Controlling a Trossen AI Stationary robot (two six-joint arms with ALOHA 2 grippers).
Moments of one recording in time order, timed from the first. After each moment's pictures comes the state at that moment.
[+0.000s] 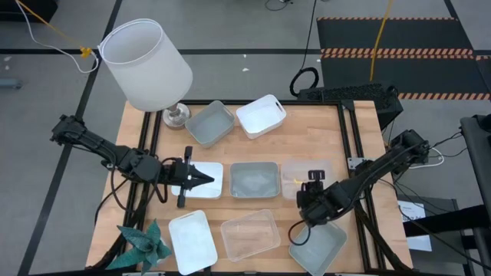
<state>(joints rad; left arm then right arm) -0.44 0.97 0.79 -0.03 -0.37 -0.06 0.58 1.47 1.12 -1.19 0.31 0.55</state>
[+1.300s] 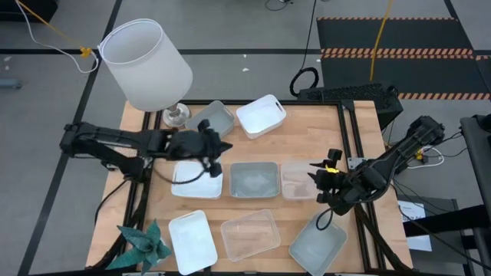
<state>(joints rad) -0.06 1.29 1.15 -0.43 -0.36 -0.10 0.65 1.08 0.90 -1.06 0.86 0.53</state>
